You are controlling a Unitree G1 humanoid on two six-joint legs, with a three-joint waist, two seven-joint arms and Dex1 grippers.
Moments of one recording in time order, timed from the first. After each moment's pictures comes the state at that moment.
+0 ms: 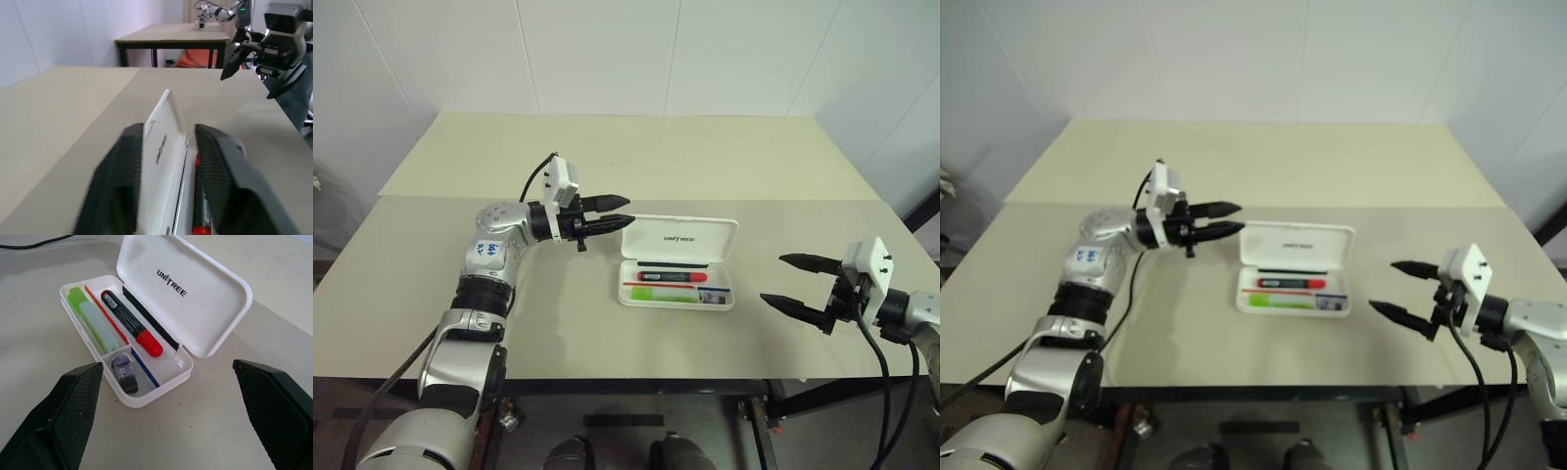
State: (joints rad) left arm -1.02 0.39 0.04 0.71 -0.31 0.09 -1.21; right arm -0.18 -0.85 -0.28 -0.03 0.50 0.24 1.11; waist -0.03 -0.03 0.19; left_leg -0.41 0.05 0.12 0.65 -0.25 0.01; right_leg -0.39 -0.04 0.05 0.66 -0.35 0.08
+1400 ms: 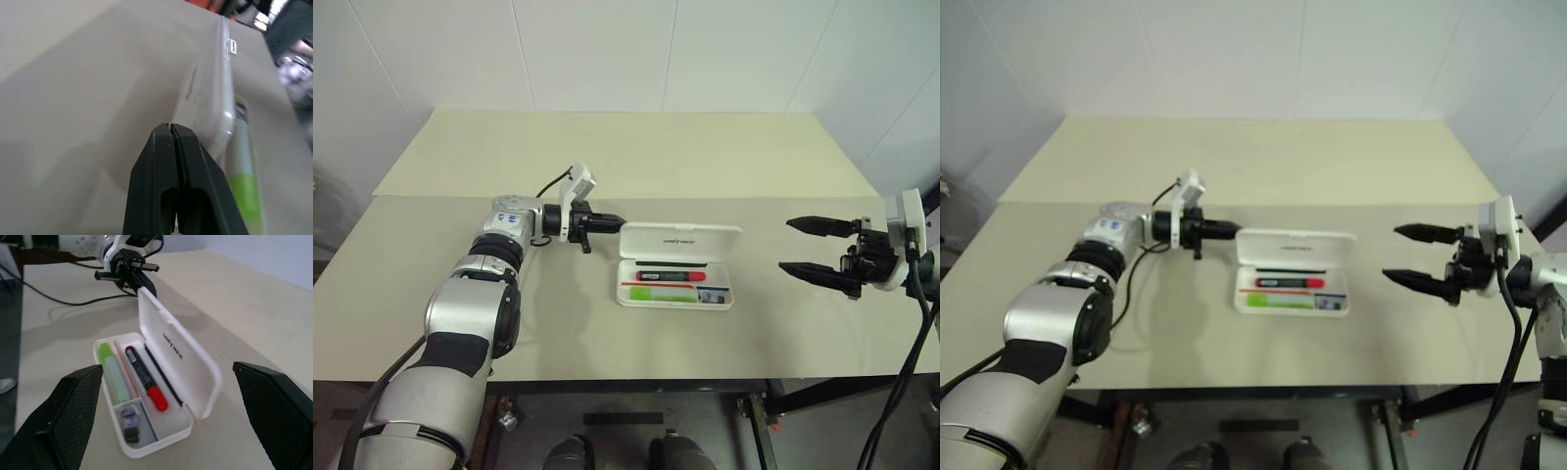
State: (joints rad) left arm -1.33 0.35 0.01 1.31 -0.01 0.12 -1.35; right arm -0.48 -0.90 -0.29 0.28 0.58 0.22 1.48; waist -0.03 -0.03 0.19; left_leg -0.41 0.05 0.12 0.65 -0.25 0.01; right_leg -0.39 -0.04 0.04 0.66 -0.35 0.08
